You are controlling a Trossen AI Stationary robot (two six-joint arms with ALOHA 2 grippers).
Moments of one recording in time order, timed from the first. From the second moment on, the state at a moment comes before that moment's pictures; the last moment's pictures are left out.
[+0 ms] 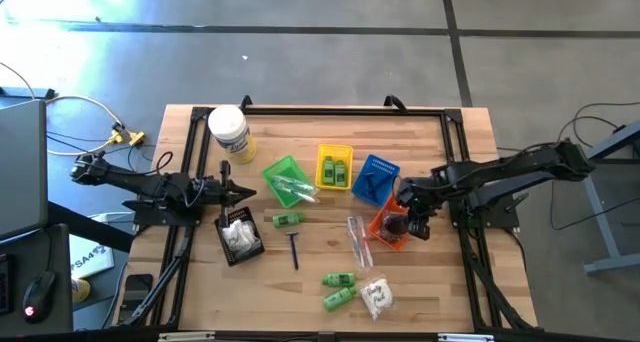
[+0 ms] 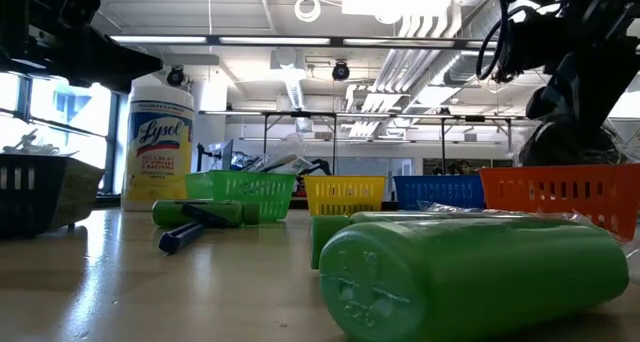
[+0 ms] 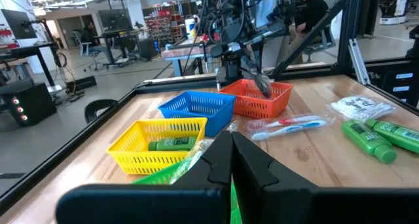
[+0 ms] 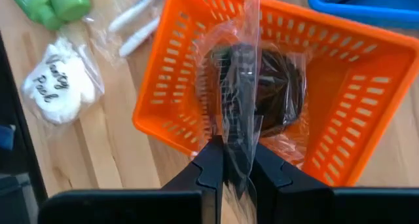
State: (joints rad) left arm -0.25 0.17 0.02 0.17 -0.34 0.11; right arm 0.11 1.09 0.70 -0.80 -0.21 0.46
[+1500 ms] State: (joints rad) left arm -0.25 0.17 0.02 0.15 -0.38 0.11; right arm 0.11 1.06 0.70 -0.84 0.05 0.34
